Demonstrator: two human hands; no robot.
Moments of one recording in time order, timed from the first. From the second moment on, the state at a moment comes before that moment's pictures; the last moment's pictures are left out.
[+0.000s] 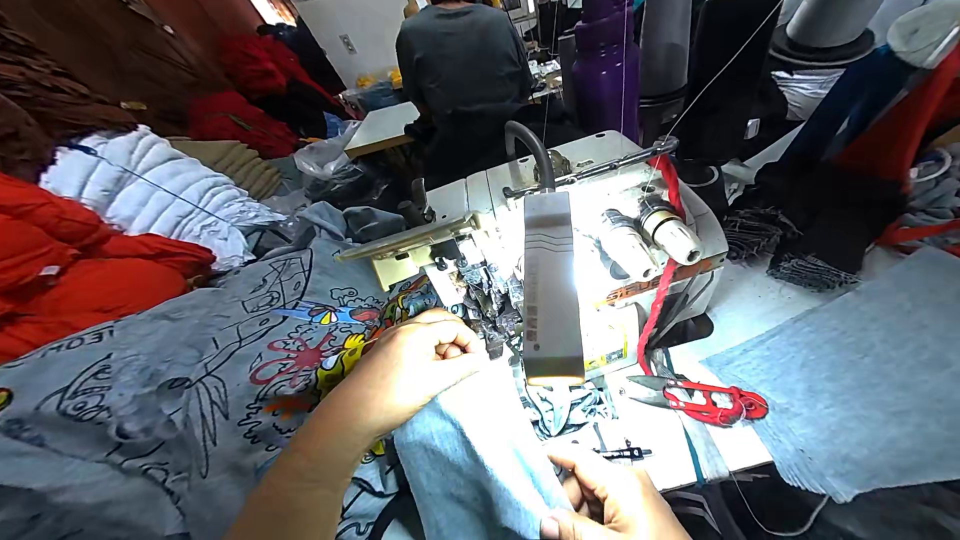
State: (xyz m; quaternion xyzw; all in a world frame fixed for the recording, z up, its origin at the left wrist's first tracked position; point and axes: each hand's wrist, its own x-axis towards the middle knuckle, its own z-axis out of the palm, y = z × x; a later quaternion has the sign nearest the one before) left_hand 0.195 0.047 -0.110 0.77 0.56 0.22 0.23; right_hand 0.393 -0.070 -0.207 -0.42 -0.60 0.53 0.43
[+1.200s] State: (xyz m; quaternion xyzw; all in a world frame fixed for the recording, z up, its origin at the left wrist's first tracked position) left_hand 0.204 0.036 -0.122 0.78 0.56 0.27 0.11; right_hand 0.406 -0.066 -0.200 -0.45 -0.62 0.47 0.44
